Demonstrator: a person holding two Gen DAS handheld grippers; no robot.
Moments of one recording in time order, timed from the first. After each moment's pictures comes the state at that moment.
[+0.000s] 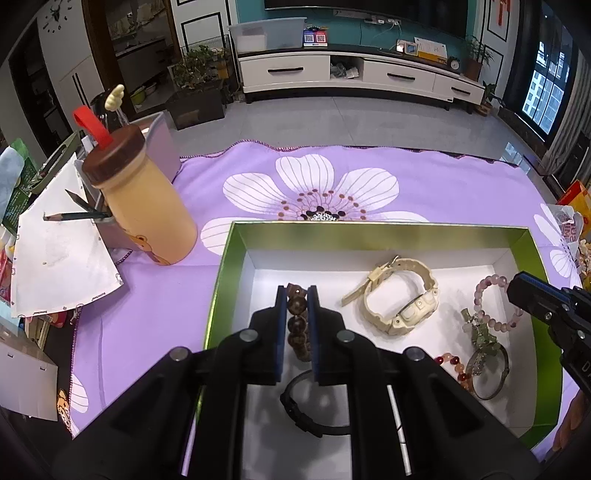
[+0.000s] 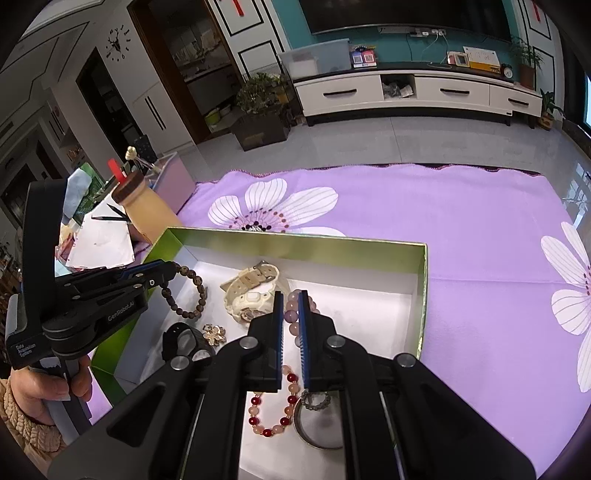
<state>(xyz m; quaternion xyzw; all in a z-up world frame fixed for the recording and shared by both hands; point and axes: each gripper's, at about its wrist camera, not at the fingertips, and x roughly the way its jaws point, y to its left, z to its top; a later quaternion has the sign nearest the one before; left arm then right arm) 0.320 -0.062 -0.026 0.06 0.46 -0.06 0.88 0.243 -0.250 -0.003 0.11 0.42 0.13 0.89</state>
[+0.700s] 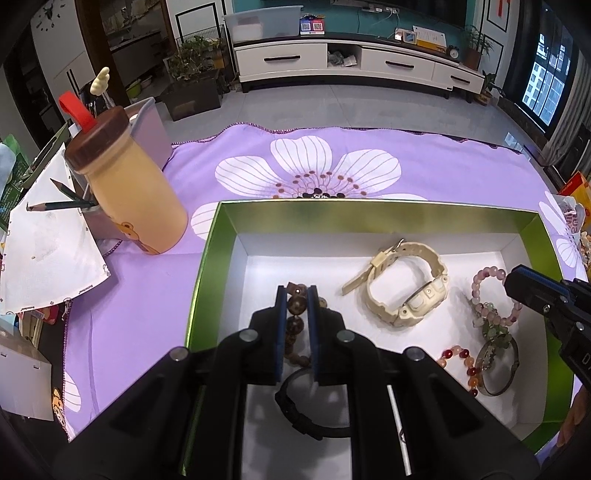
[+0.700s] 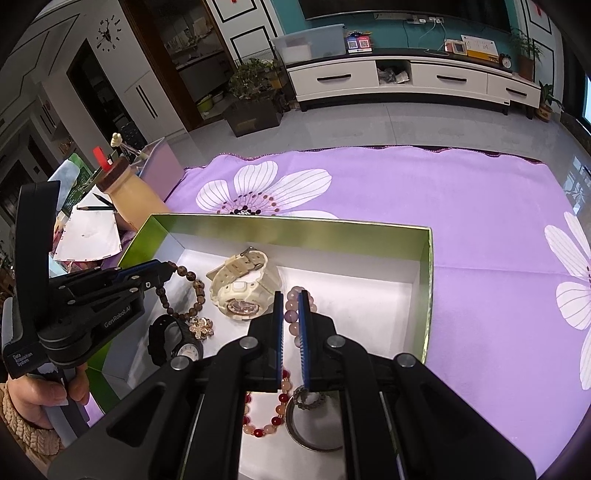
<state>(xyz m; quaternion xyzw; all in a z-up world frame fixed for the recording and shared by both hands) 0.325 -0.066 -0.043 0.07 0.48 -0.06 0.87 0.253 -0.250 -0.015 0.10 0.45 0.12 0.88</state>
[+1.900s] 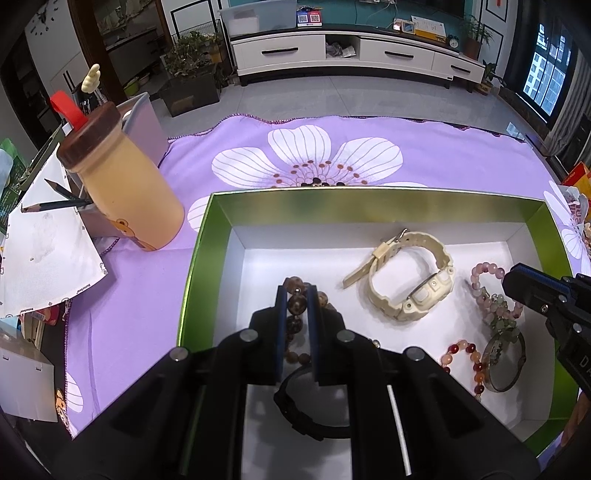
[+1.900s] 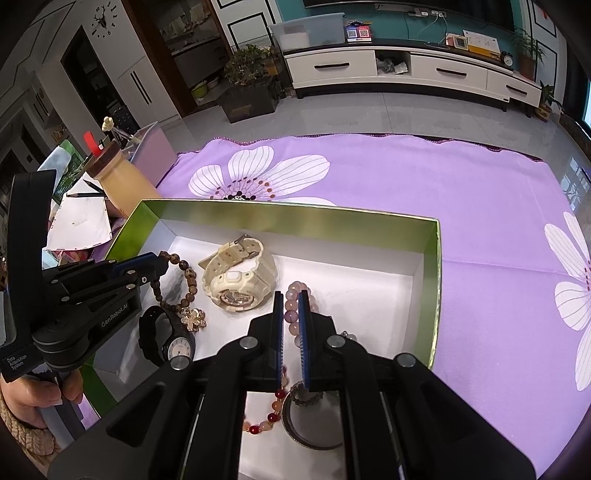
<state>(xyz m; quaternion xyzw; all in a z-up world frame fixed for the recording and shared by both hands) 0.328 -0.069 -0.049 0.08 0.49 -0.06 0.87 0.259 -0.240 -0.022 0.08 0.47 0.11 0.87</state>
